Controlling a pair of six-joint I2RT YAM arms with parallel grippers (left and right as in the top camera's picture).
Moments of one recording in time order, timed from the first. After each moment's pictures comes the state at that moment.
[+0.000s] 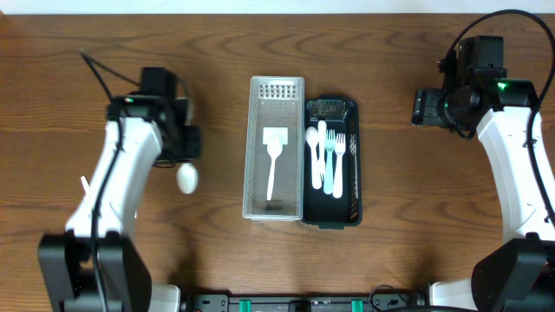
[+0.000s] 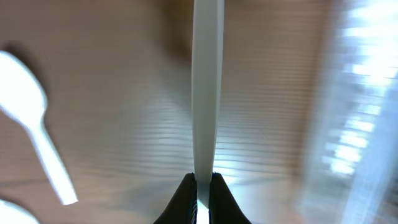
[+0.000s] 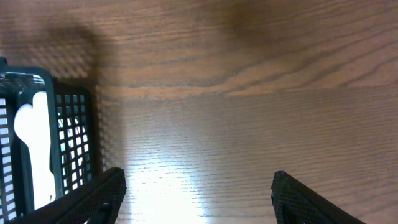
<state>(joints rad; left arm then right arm) -0.09 1.59 1.26 -1.07 0.06 -0.09 -0.04 1.62 1.43 -0.98 -0.01 0.09</state>
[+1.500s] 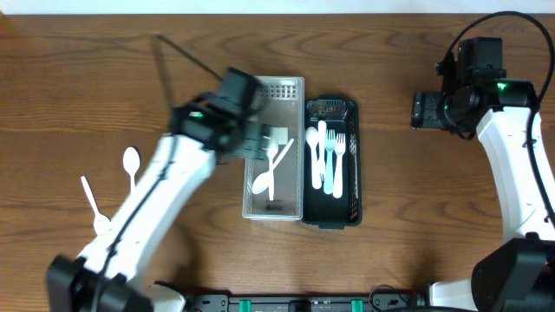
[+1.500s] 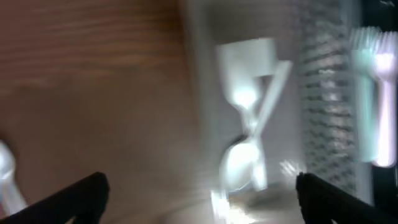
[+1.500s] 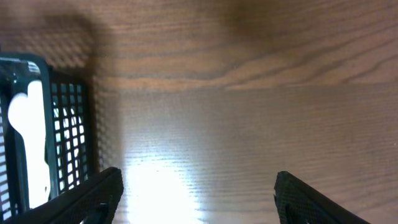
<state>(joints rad) -0.41 1.52 1.34 -1.02 -0.09 -0.23 -0.04 1.62 1.43 -1.01 -0.01 0.07</state>
